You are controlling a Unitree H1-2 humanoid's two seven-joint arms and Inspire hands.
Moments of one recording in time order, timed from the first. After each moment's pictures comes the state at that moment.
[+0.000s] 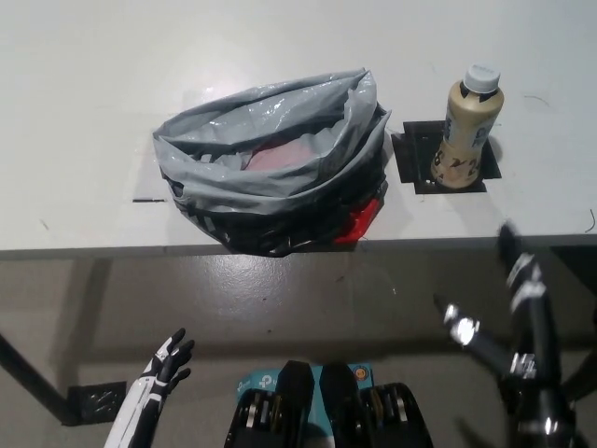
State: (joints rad) left_arm 0.13 0.14 -0.04 -0.08 0.01 -0.02 -0.11; right_arm -0.07 0.03 -0.01 -0.04 -0.18 -0.29 -0.10
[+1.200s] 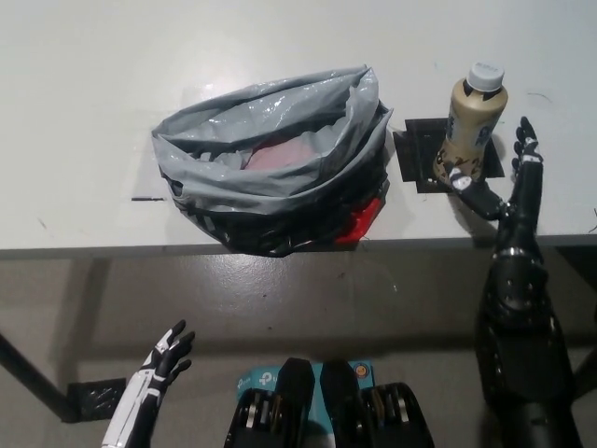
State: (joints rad) left_arm 0.12 0.14 -0.04 -0.11 0.01 -0.01 -0.11; right_arm -0.63 0.04 -0.19 0.53 -0.18 -0.03 -0.34
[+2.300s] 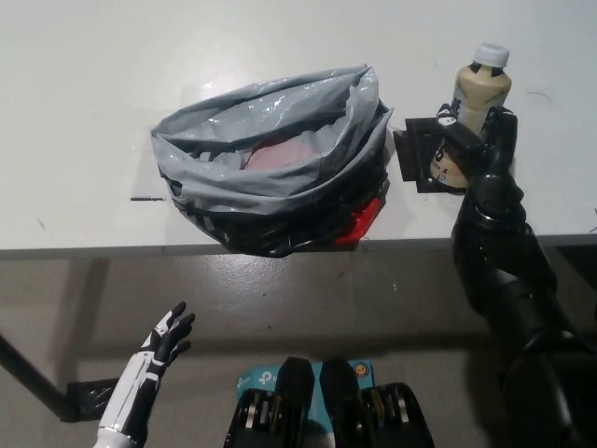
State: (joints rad) left_arm 0.08 0.16 -0.04 -0.12 0.01 -0.01 -0.13; right_arm -0.99 -0.01 -0.29 1.12 -0.03 -0.11 -0.41
